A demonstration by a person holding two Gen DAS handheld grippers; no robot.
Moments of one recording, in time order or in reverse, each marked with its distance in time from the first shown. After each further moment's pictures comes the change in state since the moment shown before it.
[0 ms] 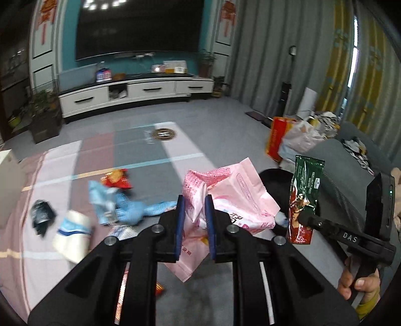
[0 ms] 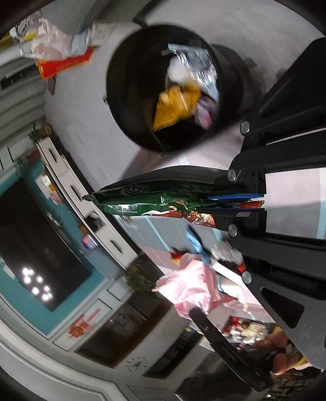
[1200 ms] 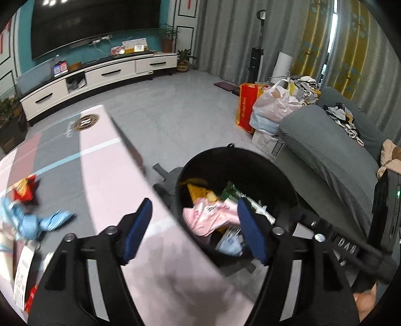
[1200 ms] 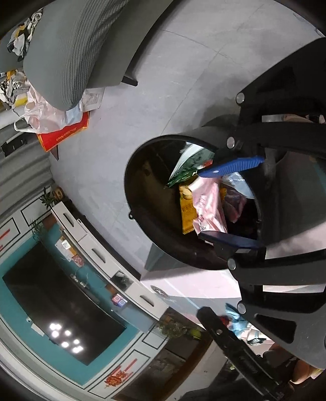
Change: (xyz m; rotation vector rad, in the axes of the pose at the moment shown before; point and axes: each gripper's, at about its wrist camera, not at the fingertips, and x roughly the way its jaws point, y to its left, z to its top) left arm 0.110 -0.131 -0.007 0.110 0.148 -0.091; right arm -0.023 -0.112 0.012 0.157 -0.056 -0.223
